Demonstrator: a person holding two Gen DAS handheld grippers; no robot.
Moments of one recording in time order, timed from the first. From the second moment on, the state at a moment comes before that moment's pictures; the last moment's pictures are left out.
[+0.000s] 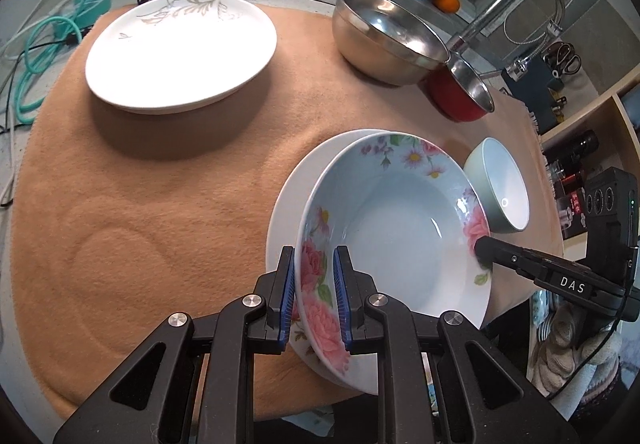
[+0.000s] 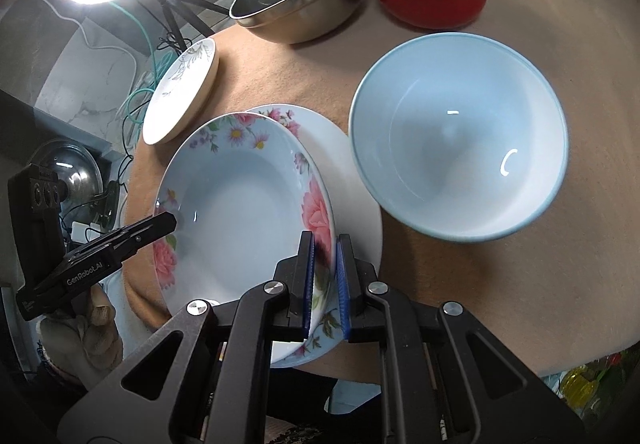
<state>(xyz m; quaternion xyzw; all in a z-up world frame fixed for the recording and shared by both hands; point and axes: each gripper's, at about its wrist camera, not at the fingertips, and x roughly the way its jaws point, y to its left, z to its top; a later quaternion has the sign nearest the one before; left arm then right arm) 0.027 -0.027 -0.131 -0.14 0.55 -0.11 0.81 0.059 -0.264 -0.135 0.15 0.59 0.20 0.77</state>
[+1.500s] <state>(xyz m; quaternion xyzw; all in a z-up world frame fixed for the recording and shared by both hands) 0.042 -0.052 -0.135 -0.03 0.55 -0.08 0.83 0.064 -0.253 -0.138 0.11 0.60 0.19 0.77</state>
